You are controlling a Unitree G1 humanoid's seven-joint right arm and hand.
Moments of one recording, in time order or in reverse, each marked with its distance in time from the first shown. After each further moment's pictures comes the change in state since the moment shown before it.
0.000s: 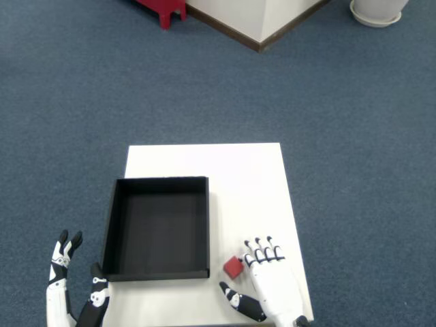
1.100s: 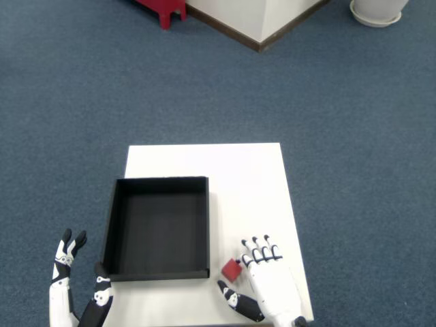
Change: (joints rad) arm 0.001 -0.001 0.000 -0.010 -0.024 0.002 -0.017
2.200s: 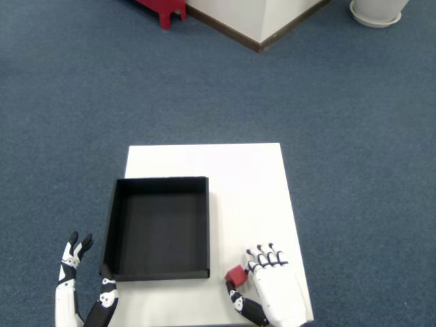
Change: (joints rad) arm 0.025 0.003 0.000 0.051 0.040 -0.056 -0.025
